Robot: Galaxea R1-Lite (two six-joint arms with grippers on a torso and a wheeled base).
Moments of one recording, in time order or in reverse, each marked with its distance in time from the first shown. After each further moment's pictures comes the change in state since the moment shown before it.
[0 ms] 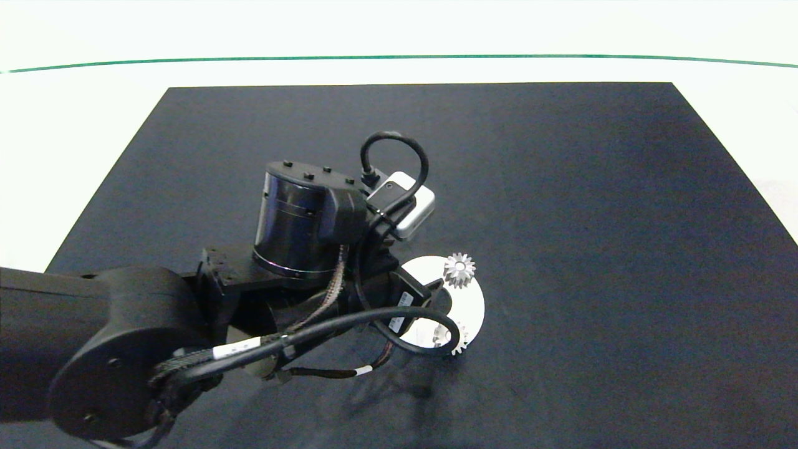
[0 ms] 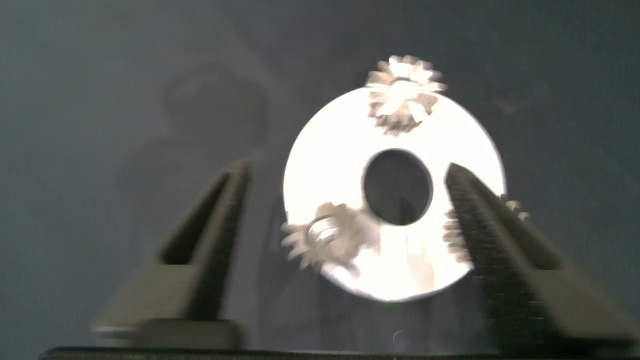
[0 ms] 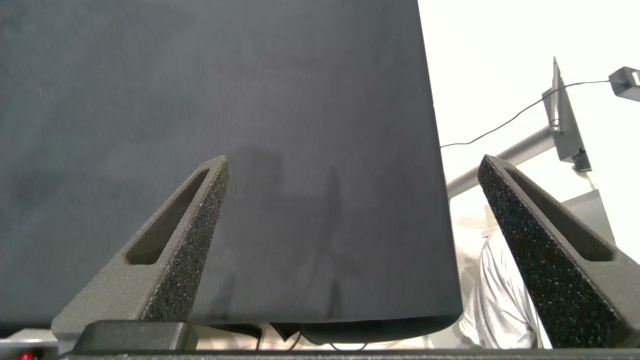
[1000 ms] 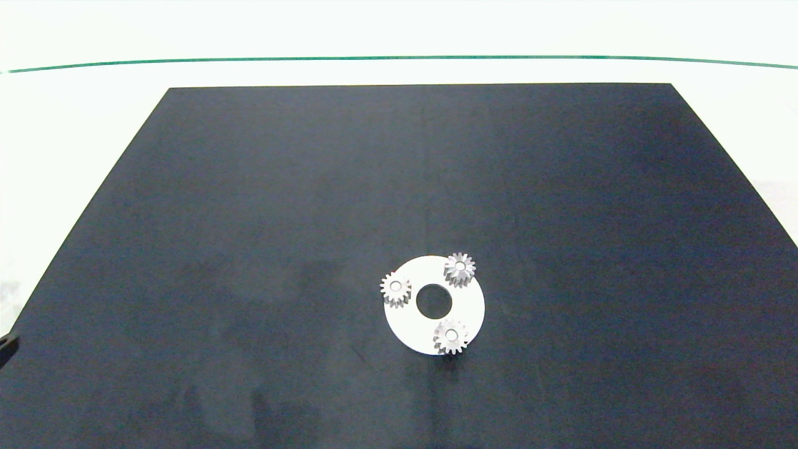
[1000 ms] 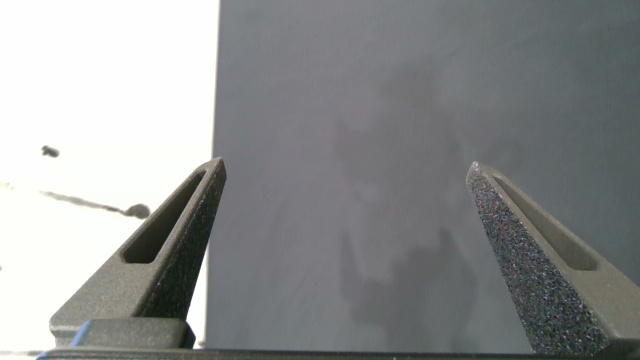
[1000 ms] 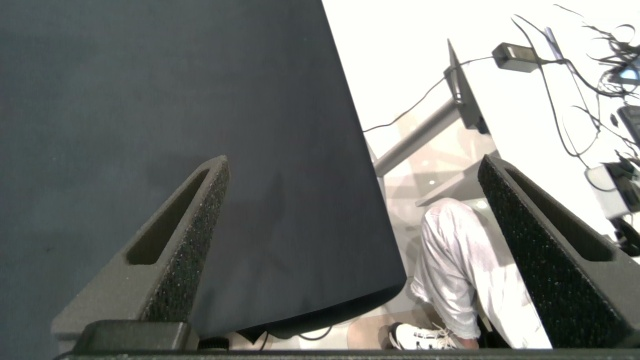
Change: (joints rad) left arm 0.684 -1.071 0.323 0.603 0.085 0.001; right arm -0.266 0.071 -0.073 -0.029 0.006 0.003
